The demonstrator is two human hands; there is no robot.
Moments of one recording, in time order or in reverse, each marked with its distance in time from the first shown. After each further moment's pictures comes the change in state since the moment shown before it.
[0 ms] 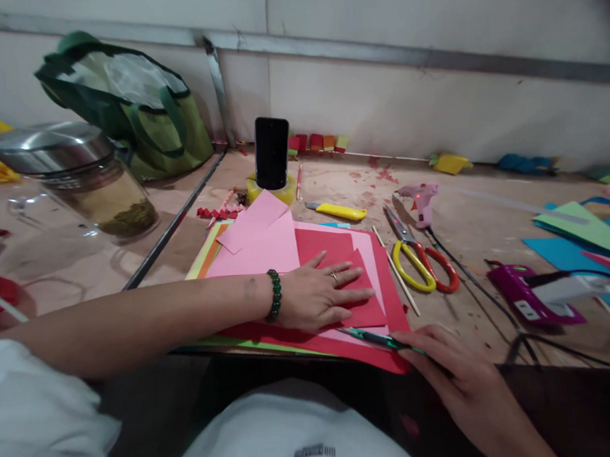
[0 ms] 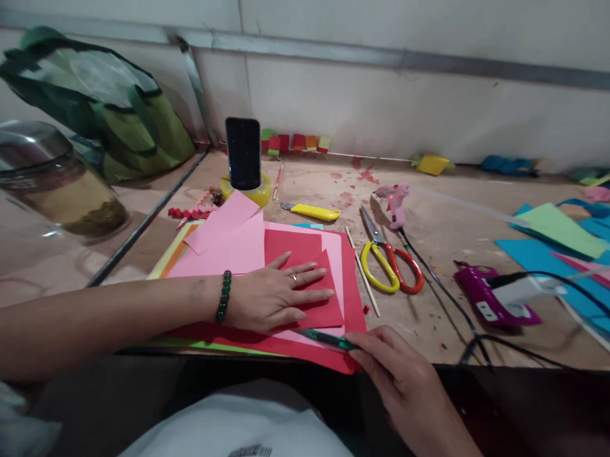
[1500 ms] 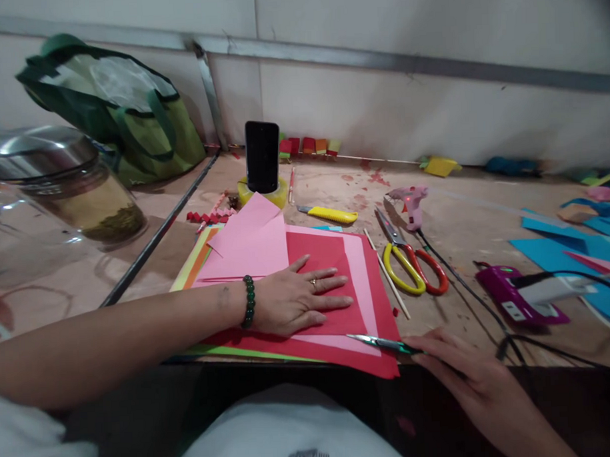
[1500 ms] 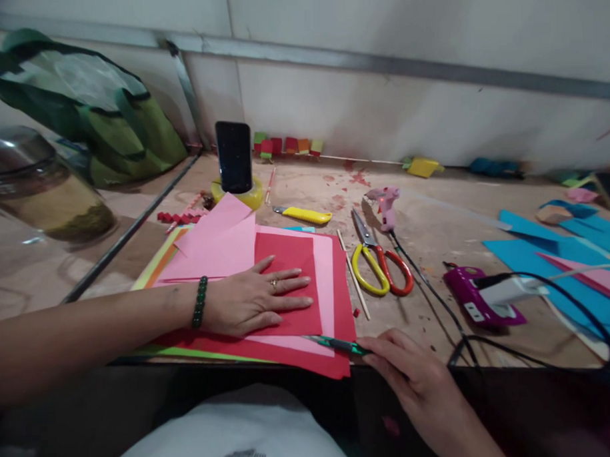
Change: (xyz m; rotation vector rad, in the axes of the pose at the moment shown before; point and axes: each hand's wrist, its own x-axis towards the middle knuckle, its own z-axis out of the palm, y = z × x) left_hand -0.014 -0.006 0.004 -0.070 0.030 0.020; right_hand -0.008 0.026 -0.019 0.039 -0.060 0.095
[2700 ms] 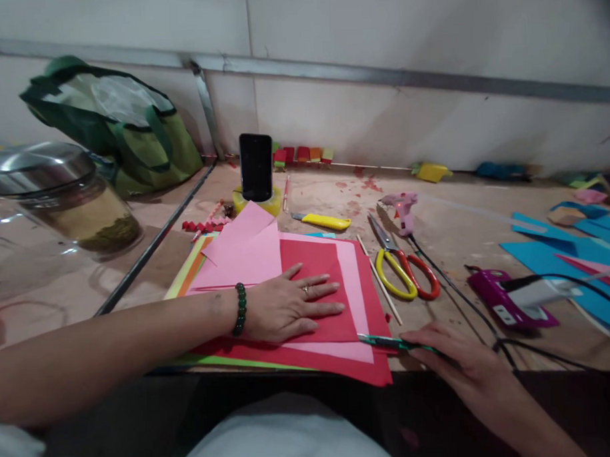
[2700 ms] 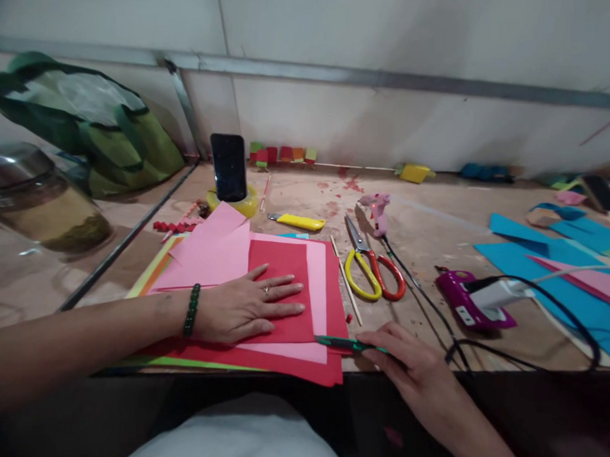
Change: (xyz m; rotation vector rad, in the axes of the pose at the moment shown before) left_hand 0.000 0.002 -0.004 -0.018 -0.038 -0.020; right_hand 0.010 0.011 -0.014 0.036 -0.034 0.019
